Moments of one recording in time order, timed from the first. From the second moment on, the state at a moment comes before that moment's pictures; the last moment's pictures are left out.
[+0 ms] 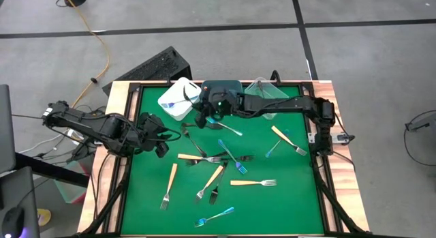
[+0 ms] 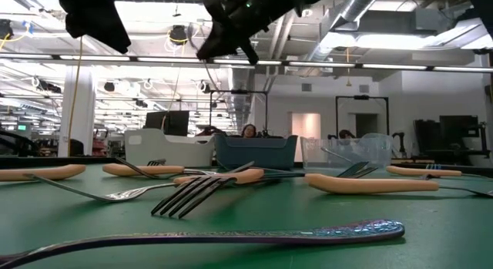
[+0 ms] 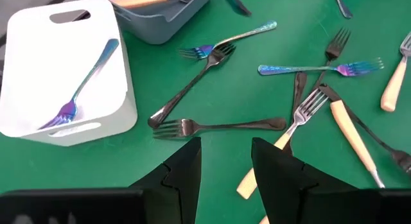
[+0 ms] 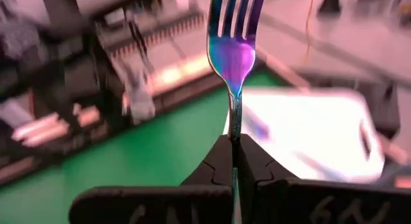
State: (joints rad) left arm -0.29 0.96 0.95 -1.00 -0.56 -0.79; right arm -0.16 1.92 1.64 -0.11 0.15 0.29
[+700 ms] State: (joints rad) left arm -0.29 0.96 0.95 -1.00 -0.54 -0.84; right arm -0.33 1.92 1.64 0.25 0.05 -0.17
